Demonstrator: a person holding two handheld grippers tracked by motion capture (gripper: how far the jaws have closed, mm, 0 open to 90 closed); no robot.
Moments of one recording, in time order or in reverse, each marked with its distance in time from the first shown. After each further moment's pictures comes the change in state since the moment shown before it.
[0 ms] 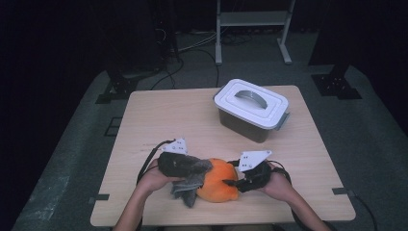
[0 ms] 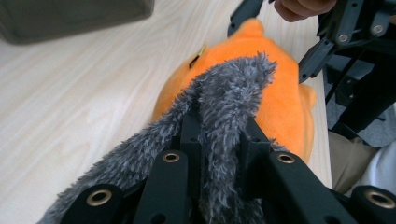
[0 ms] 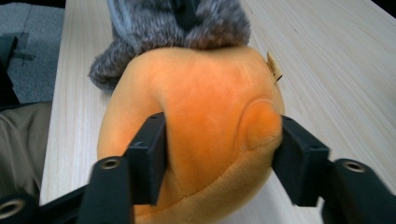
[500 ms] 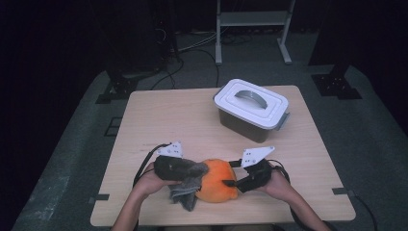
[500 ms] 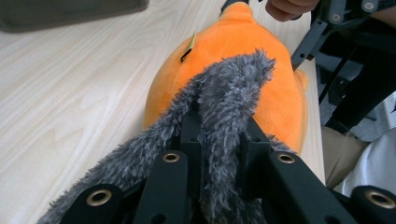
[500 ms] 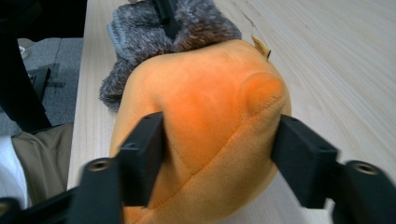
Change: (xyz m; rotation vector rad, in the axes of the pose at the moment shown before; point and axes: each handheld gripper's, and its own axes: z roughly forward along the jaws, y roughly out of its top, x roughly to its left) left arm -0.002 -0.008 -0.006 -0.003 -0.009 0.011; right arm -0.007 -0.009 0.001 -0.051 0.077 0.116
